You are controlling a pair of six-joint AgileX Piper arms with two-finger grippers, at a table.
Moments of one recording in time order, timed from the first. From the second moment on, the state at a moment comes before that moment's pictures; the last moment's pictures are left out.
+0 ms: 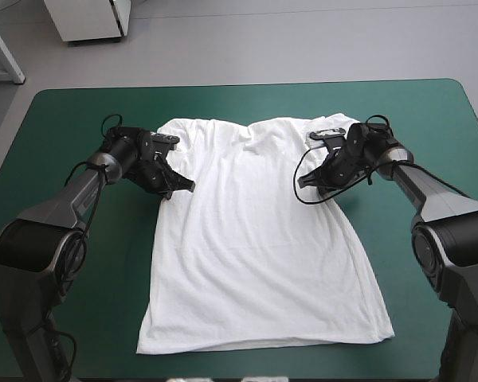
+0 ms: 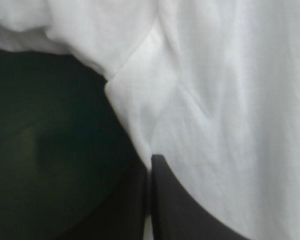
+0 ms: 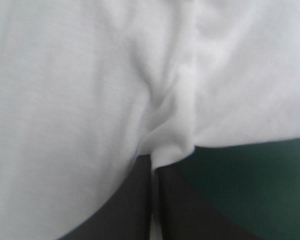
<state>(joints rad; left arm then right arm) -0.21 1.98 -1.53 -0.09 0.97 0.11 0.23 2.01 -1.54 0.23 0.91 -0.22</state>
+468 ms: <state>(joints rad) -0.21 1.77 -1.51 -0.10 1.01 0.13 0.22 1.92 -1.64 0.22 1.06 -0.18</state>
